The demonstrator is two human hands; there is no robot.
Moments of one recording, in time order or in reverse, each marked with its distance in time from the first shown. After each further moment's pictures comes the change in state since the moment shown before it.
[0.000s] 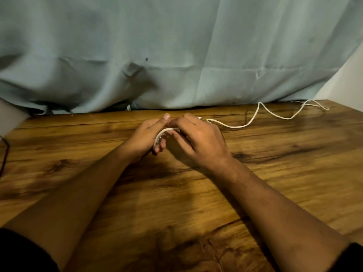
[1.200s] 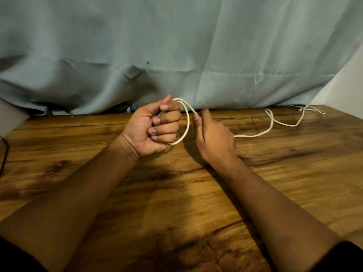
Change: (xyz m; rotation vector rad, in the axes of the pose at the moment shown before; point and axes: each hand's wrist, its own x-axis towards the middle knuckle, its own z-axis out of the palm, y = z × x) left_hand -0.005 0.055 0.001 -1.140 -0.759 -0.260; right_hand 0.000 0.026 0.005 -0.157 -0.077 0.509
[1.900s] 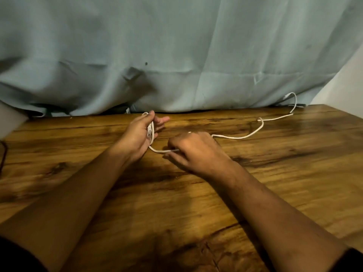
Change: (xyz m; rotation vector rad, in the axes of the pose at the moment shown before) left_hand 0.003 -0.004 -0.046 0.656 0.926 0.307; right_hand -0.008 -0.018 -0.003 -0.118 -0.199 -0.656
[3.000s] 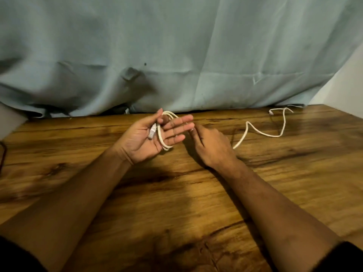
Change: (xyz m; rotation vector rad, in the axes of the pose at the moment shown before) left_hand -0.023 0.011 0.010 -0.475 -0.599 -0.158; right_hand -0.014 0.028 0.011 0.189 0.021 0.547
